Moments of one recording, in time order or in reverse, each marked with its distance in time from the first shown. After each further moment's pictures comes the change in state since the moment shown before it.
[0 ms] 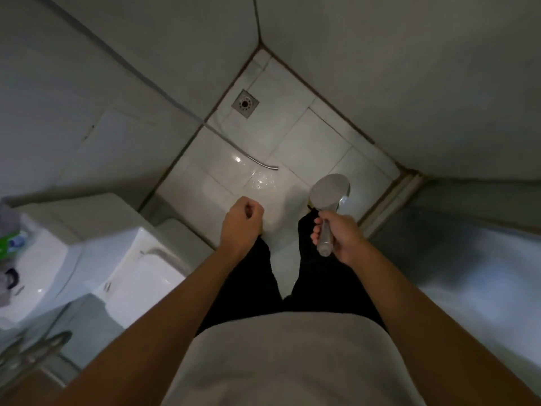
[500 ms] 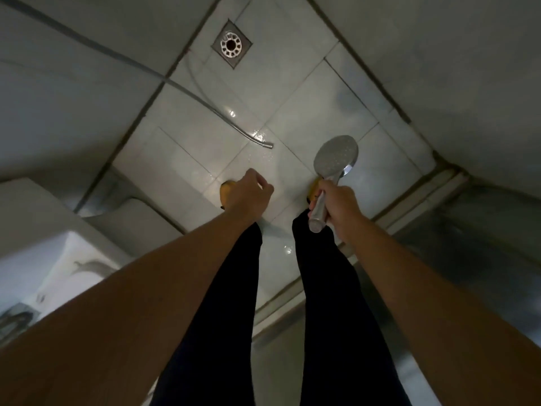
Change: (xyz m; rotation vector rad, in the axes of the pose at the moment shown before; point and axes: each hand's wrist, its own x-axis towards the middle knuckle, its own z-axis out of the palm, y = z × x) left_hand 0.243 -0.070 0.148 0.351 -0.147 -0.218; right_hand 0.269 -0.061 0.016 -0.208 0.123 -0.034
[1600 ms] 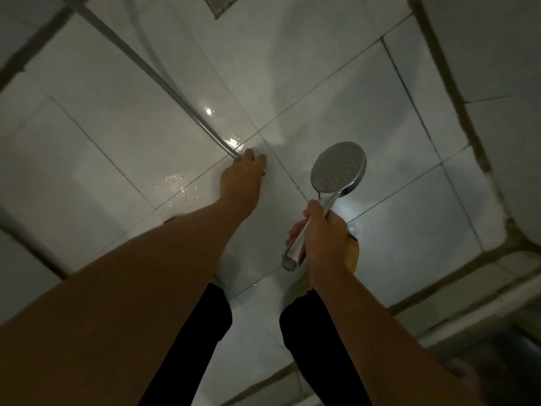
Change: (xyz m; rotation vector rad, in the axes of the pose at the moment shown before) left_hand 0.363 -0.095 0.187 0.367 0.238 0.412; right_hand 0.279 0.065 0.106 -0.175 0.194 -0.156
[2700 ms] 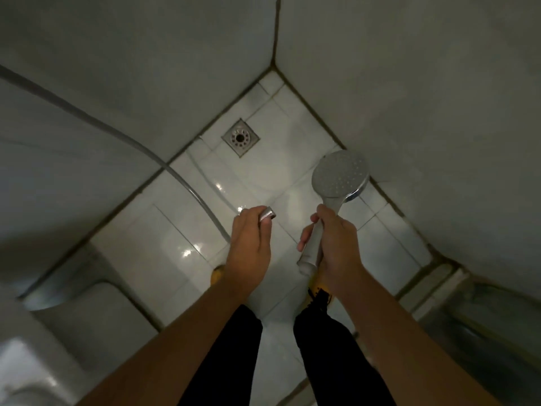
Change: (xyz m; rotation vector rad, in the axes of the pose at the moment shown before) left_hand -0.179 0.084 -0.313 -0.688 0.281 0.073; right_hand -0.225 -0.175 -0.079 0.357 -0.203 -0.125
